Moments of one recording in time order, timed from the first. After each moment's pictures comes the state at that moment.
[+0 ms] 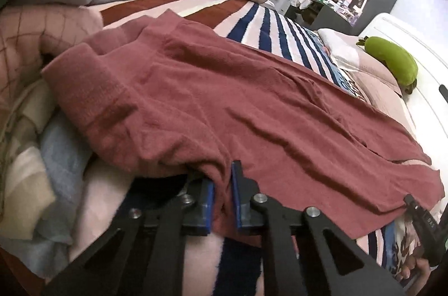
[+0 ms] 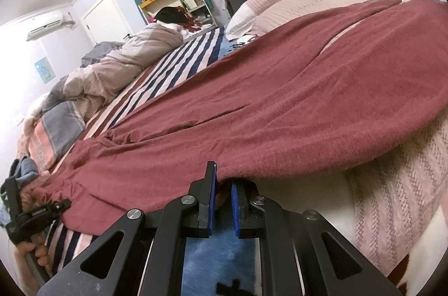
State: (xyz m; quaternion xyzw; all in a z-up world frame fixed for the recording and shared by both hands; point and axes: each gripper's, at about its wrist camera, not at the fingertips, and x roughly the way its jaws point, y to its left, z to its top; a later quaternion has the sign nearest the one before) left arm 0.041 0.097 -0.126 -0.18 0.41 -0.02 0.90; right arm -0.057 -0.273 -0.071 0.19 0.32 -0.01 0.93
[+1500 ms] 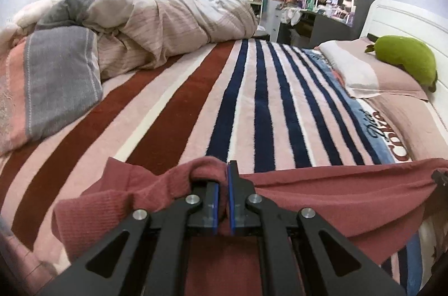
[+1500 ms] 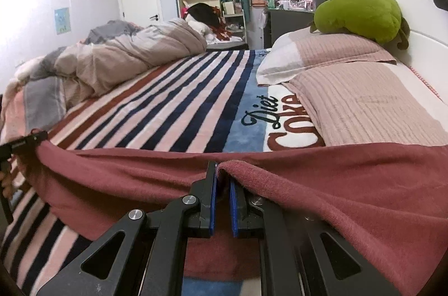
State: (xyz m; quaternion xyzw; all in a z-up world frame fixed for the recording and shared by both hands) left arm 0.243 0.076 -0.062 -0.05 0.34 0.01 0.94; right arm 0.138 -0.277 -0.020 0.02 0.30 0.03 0.95
